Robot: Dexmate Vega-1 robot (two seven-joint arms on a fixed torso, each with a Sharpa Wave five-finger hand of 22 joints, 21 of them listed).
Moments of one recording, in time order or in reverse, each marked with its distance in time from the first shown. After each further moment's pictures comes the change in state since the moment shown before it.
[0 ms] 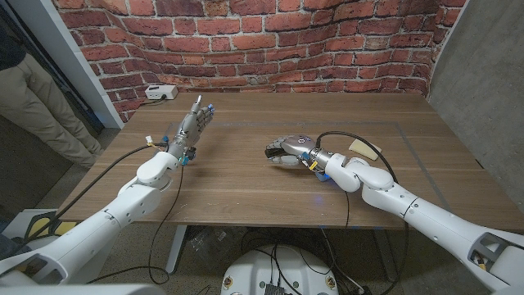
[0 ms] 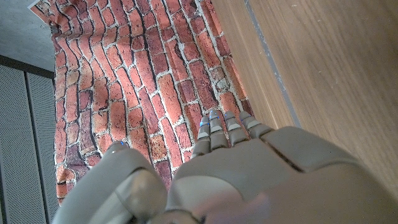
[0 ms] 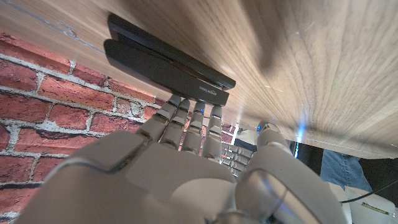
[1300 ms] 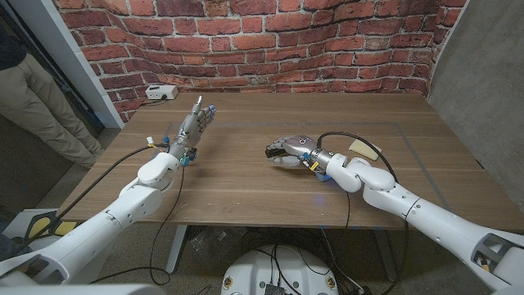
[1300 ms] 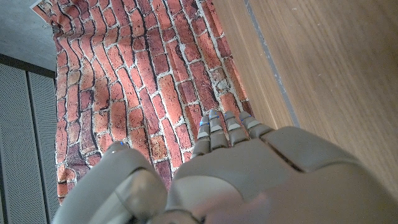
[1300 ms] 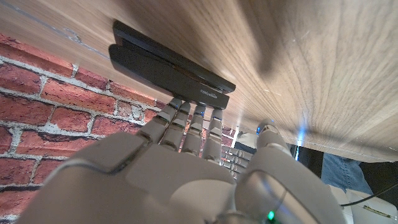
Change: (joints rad) left arm 0.002 -0.003 0.002 -0.001 -0.001 -0.007 -0.003; left_hand 0.000 0.000 -0.008 0.000 0.000 0.005 -0.002 0.000 0.000 0.009 -0.001 0.000 0.000 0.004 -0.004 0.000 0.000 0.000 0.000 0.000 0.000; right arm -0.010 -0.016 0.007 -0.024 0.006 -0.018 0.022; right_hand 0.000 0.000 0.000 0.000 0.000 0.012 -0.013 0.003 -0.006 0.003 -0.007 0.000 0.000 0.007 0.006 -0.001 0.000 0.005 -0.001 0.004 0.001
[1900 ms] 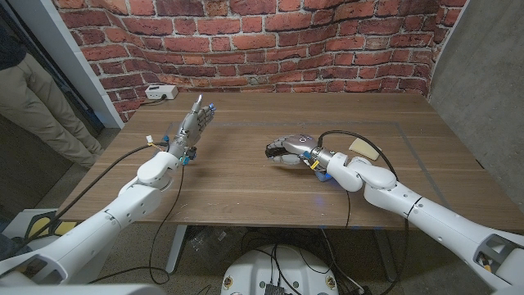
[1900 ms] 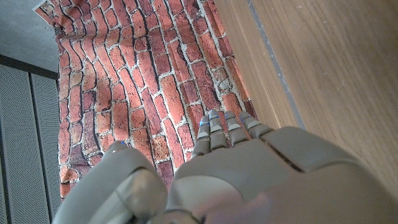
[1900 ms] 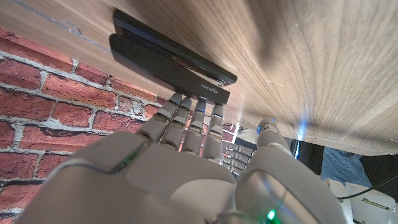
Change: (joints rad) left arm 0.003 0.006 -0.005 -0.014 0.005 0.004 0.005; left_hand 0.005 0.005 0.000 0.000 0.000 0.000 0.000 0.000 0.000 0.000 0.000 0.000 0.000 0.000 0.000 0.000 0.000 -0.005 0.005 0.000 0.000; right arm -0.010 -0.003 0.030 -0.039 0.002 0.010 -0.047; right_hand 0.000 0.000 0.000 0.000 0.000 0.015 0.004 0.002 0.003 0.019 0.001 0.007 0.002 0.006 0.006 0.000 0.000 0.015 -0.001 0.004 0.001
